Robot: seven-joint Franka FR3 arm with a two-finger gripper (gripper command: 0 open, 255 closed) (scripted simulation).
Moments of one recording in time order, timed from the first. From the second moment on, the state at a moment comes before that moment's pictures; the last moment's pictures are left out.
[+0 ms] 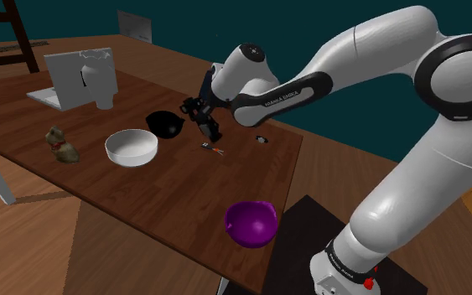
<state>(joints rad) -0.14 -0.01 0.30 -2.24 -0.42 2.80 0.07</state>
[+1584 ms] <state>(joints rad) -0.04 0.61 0.28 -1.21 -0.42 2.37 -0.09</state>
